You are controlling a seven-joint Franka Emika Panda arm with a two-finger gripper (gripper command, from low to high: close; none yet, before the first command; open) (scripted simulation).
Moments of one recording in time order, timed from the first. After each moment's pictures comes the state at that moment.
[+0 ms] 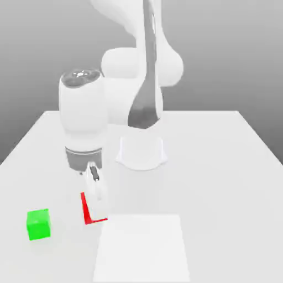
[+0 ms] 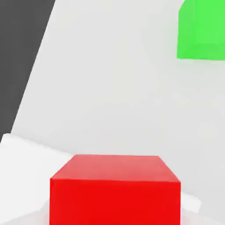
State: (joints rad) arm -0.33 0.01 0.01 -2.70 0.00 2.71 1.79
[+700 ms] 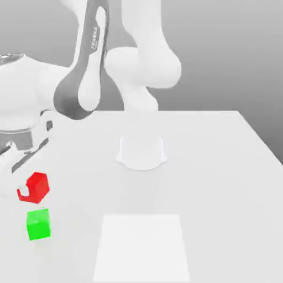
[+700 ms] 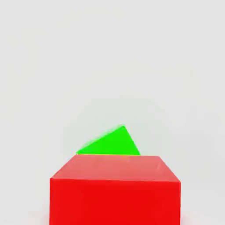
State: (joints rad) arm -0.60 0.07 -0.04 -2.62 0.00 2.69 1.97
